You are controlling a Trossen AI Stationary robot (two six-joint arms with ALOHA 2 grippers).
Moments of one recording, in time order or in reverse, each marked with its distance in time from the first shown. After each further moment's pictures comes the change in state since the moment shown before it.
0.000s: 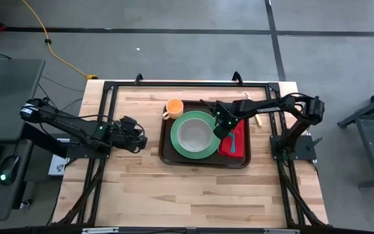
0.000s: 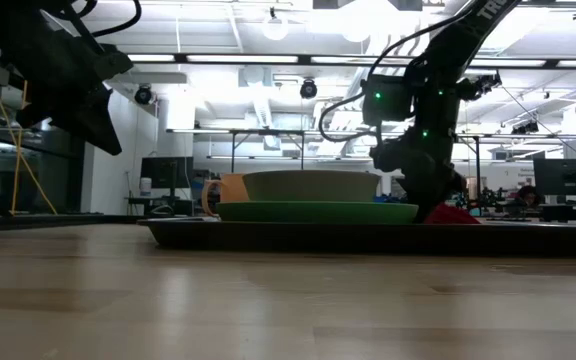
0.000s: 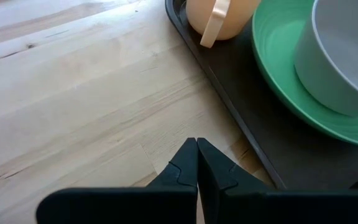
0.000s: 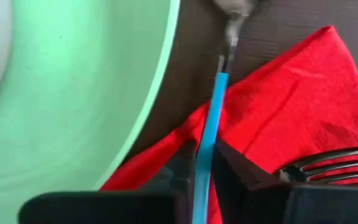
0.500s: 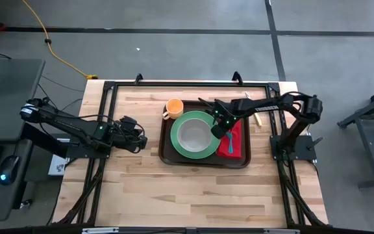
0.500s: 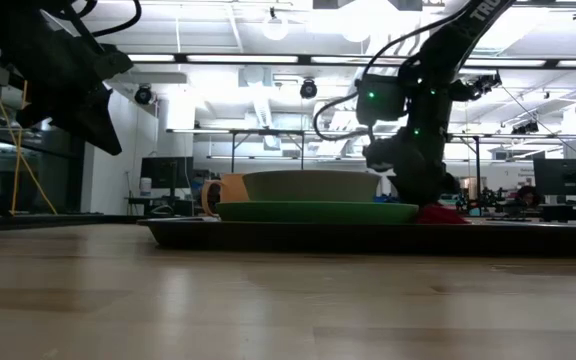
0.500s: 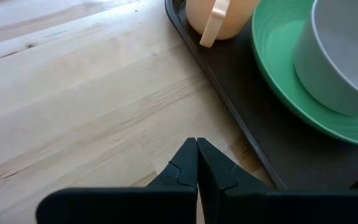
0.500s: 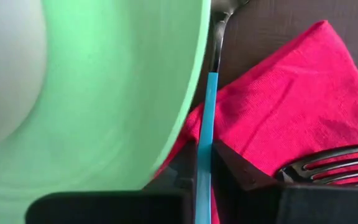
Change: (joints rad) left arm 0.000 0.000 0.000 0.001 0.001 0.000; right arm -0.007 0.005 0.030 0.007 -0.044 0.026
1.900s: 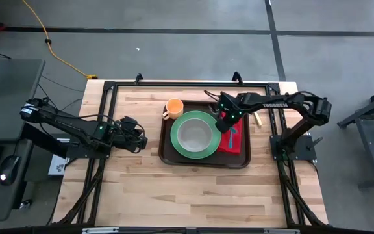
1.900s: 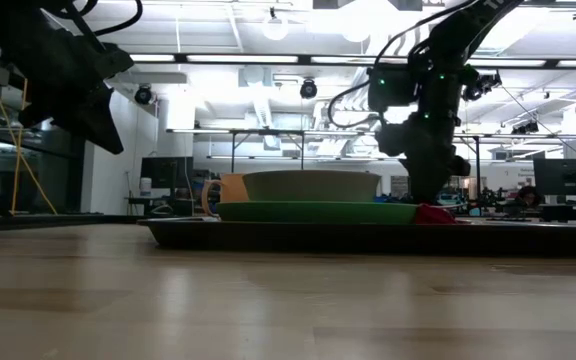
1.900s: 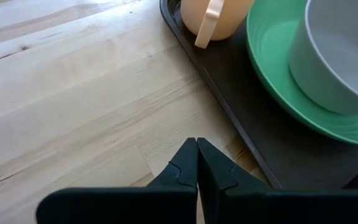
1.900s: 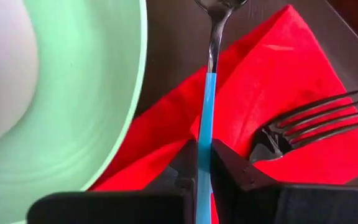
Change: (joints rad) left arm 0.000 0.000 0.000 0.016 0.003 0.017; right arm -0.070 -0.109 0.012 -0.120 0.018 -0.028
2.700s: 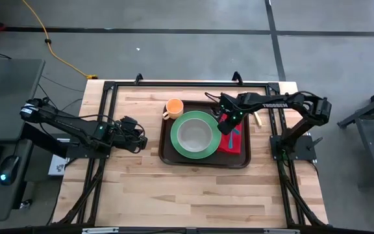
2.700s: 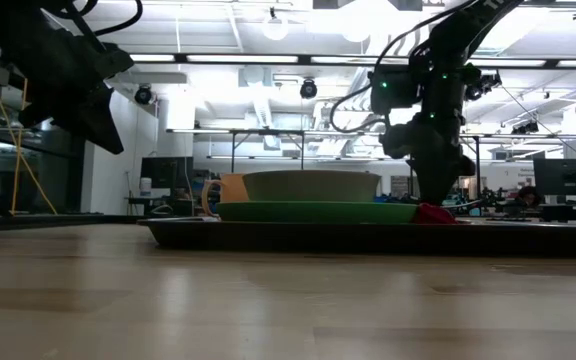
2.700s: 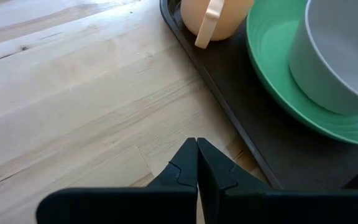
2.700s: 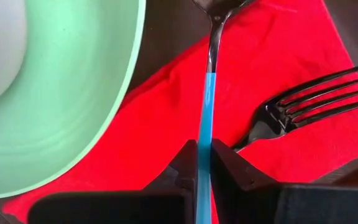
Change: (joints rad) left arm 0.000 0.000 0.000 0.000 0.000 0.000; right arm 0.000 0.000 0.000 -0.062 -0.023 -0.040
